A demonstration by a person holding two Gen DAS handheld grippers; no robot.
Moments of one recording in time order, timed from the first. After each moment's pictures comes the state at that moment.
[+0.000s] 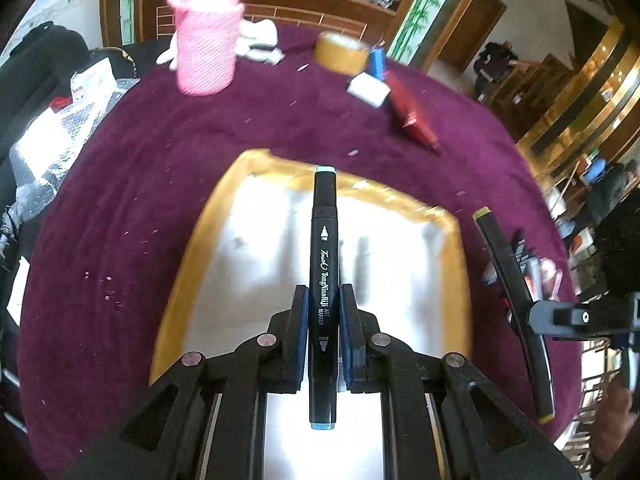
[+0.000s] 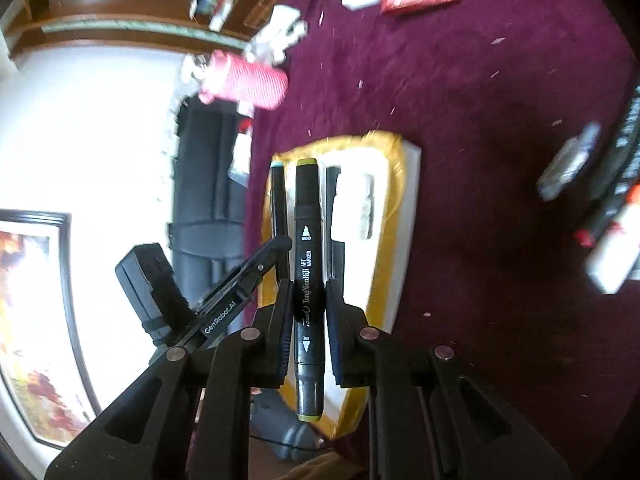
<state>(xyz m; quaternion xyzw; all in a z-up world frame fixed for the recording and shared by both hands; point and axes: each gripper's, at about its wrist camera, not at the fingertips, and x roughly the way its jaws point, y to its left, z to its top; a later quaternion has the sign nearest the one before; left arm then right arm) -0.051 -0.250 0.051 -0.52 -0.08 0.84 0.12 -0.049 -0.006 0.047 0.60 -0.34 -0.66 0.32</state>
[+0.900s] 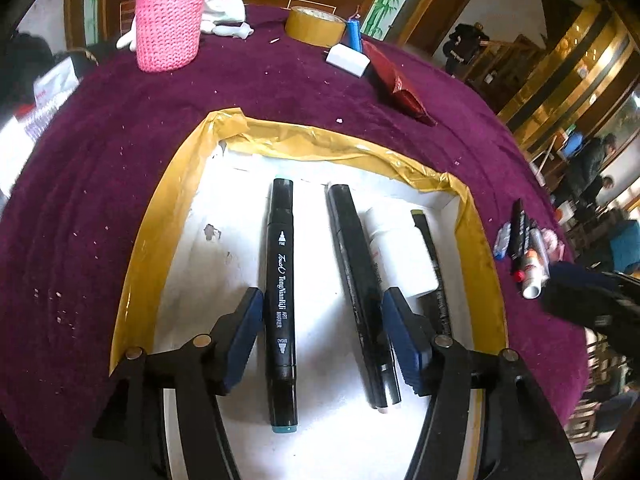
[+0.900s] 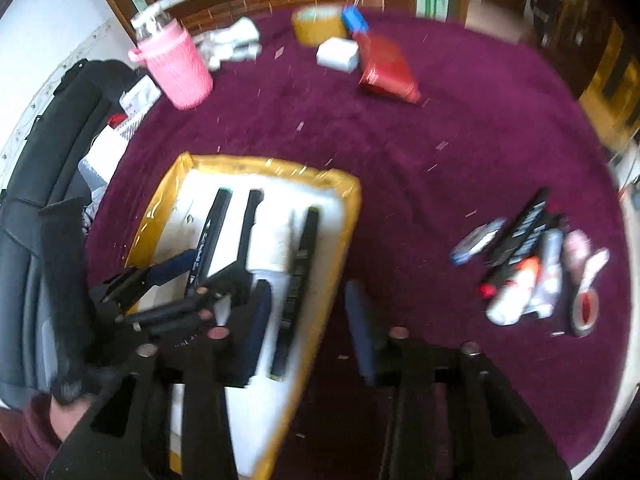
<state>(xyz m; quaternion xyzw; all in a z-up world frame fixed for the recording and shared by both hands) -0.059 -0.252 0.014 -0.52 -0.09 0.83 0.19 -0.017 -0.073 0.093 0.55 -0.04 -0.83 0.07</state>
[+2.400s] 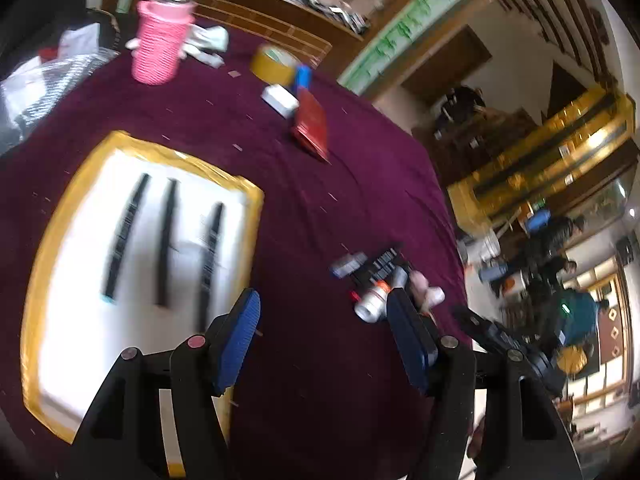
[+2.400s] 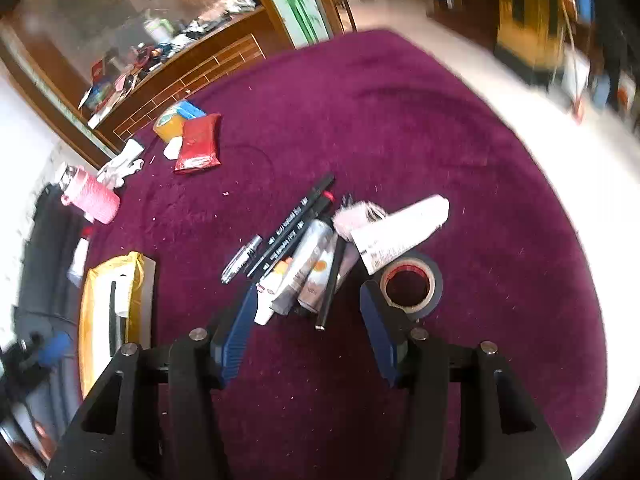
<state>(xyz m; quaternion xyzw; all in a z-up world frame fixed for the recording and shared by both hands) 0.017 -0.171 0.129 -0.50 -0.22 0.82 0.17 0.037 0.177 0.101 0.49 -0.22 -0.84 -0.03</state>
